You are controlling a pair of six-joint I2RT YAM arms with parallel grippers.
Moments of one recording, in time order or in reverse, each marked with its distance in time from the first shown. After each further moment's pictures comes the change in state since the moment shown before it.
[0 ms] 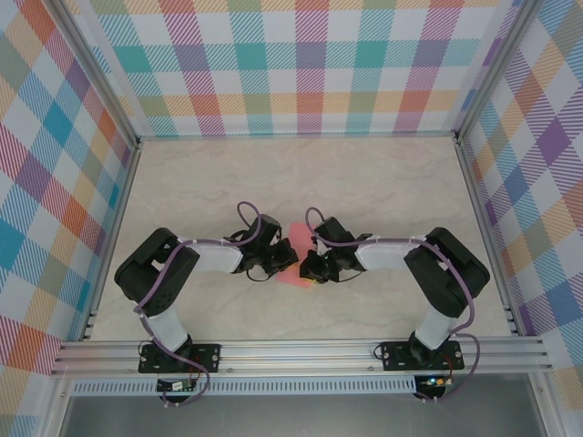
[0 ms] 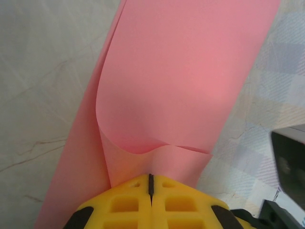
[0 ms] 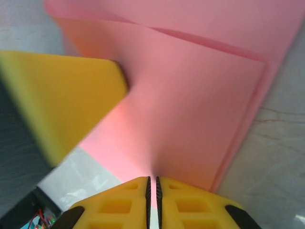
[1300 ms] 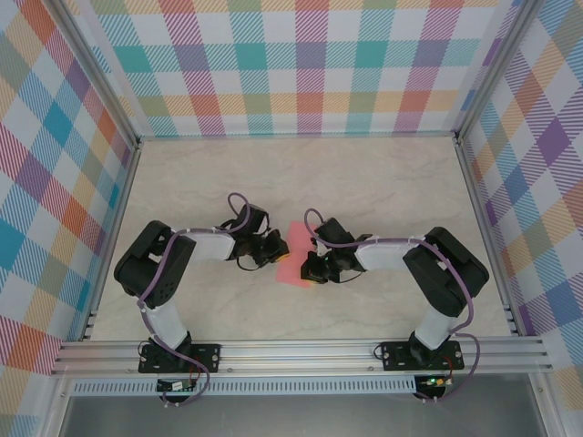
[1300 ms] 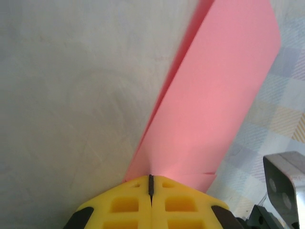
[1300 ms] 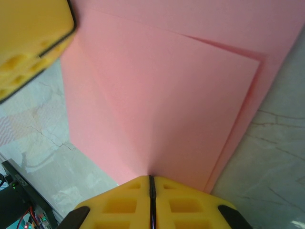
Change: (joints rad) left arm 0.153 0.042 0.064 -0.086 0.123 0.122; right arm 0.000 -0.002 0.000 -0.016 0.007 -0.049
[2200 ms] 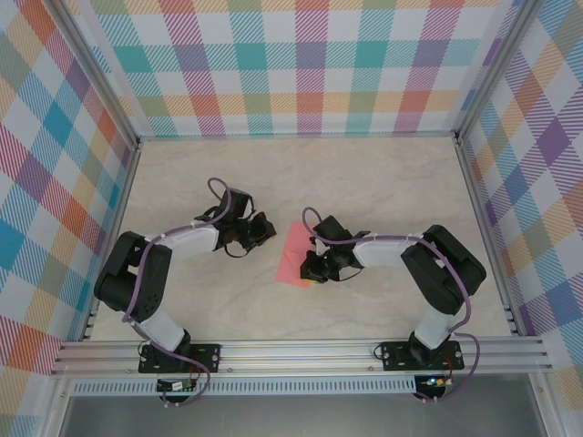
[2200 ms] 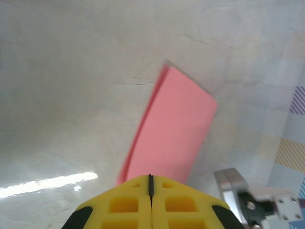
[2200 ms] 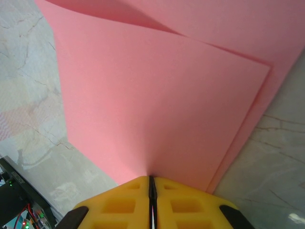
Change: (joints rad) left arm 0.072 -0.146 0.049 -0.117 -0.041 0.059; right arm -0.004 0.021 0.039 -0.050 -0.012 -0.024
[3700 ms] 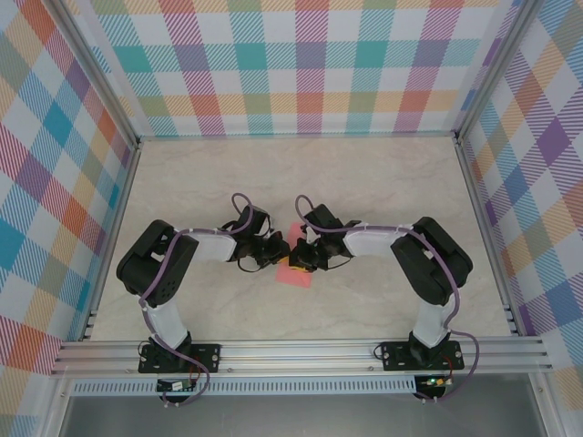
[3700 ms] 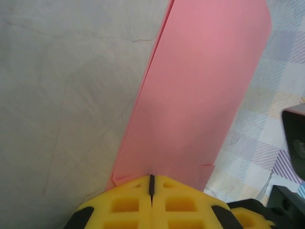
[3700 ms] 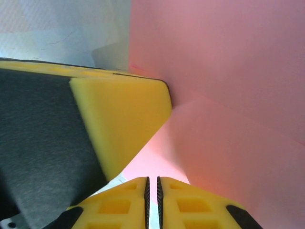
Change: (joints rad) left arm -0.105 0.161 -0.066 0.159 0.082 -0.024; right arm -0.002 0.100 0.145 0.011 -0.034 0.070
